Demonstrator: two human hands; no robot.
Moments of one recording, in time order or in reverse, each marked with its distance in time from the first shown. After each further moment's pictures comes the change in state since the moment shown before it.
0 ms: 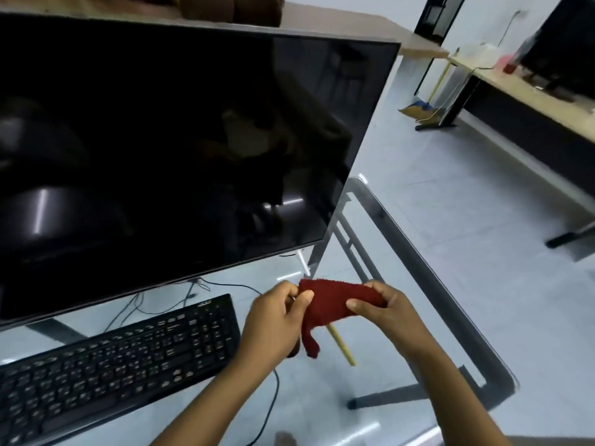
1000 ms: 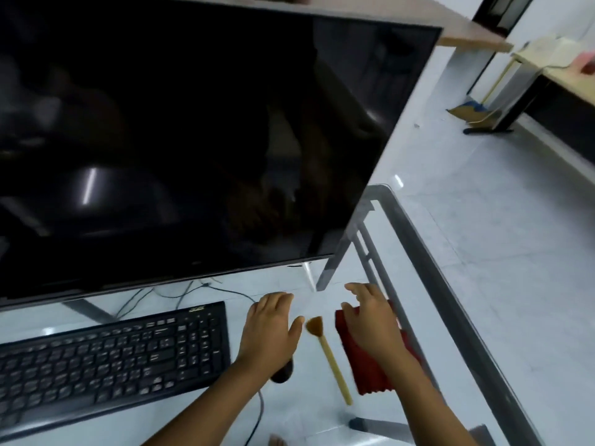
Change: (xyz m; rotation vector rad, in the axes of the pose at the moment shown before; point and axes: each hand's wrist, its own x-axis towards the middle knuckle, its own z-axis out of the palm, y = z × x) left_hand 0.056 -0.074 0.078 0.557 0.033 0.075; right_hand 0.098 0.056 0.000 -0.777 0.101 -0.169
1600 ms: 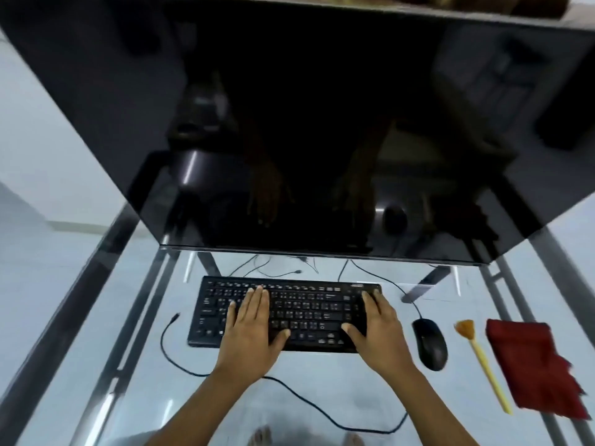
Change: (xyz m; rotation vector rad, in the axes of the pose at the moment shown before) left_hand -0.175 -0.243 -0.139 0.198 0.027 -0.293; right_hand -0.080 -0.206 0.158 -0.106 -0.237 -0.135
